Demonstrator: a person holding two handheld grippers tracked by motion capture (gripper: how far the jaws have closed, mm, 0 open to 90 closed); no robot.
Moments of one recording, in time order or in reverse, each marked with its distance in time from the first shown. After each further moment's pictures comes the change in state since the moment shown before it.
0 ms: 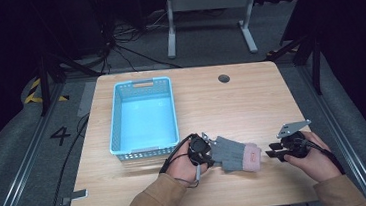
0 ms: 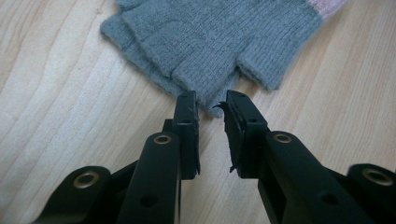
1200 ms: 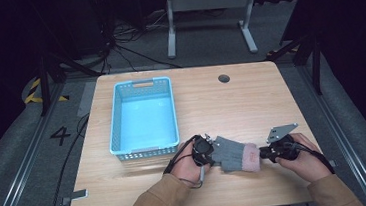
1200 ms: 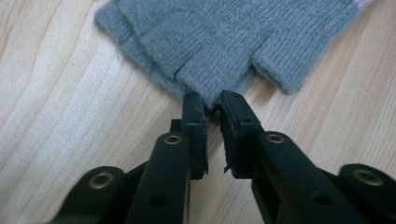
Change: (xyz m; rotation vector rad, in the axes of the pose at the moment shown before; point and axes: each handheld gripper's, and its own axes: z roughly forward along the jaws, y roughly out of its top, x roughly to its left) left arm -0.001 0.003 0.012 0.039 0.053 0.013; right arm 0.016 0.013 0.017 -0.008 0.036 -0.128
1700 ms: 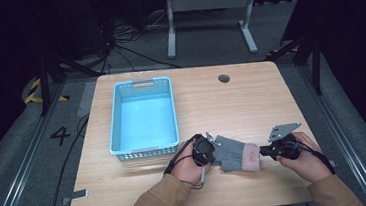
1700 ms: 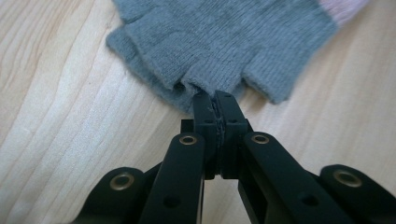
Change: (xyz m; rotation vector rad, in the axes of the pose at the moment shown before) left arm -0.010 0.003 -0.016 -0.049 0.041 0.043; right arm 0.003 0.005 -0.011 -0.034 -0.026 0.008
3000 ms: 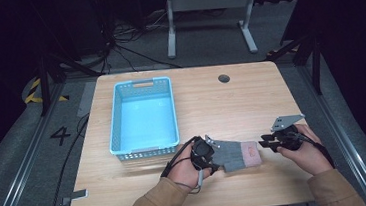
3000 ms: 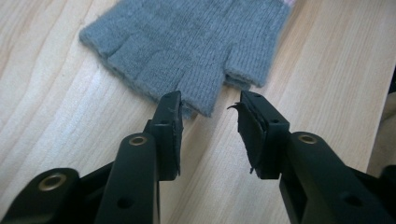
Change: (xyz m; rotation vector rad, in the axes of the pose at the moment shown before) left arm -0.006 -0.005 -0.011 -0.019 -0.079 -0.039; right arm -0.027 0.001 0.001 -0.049 -0.050 0.047
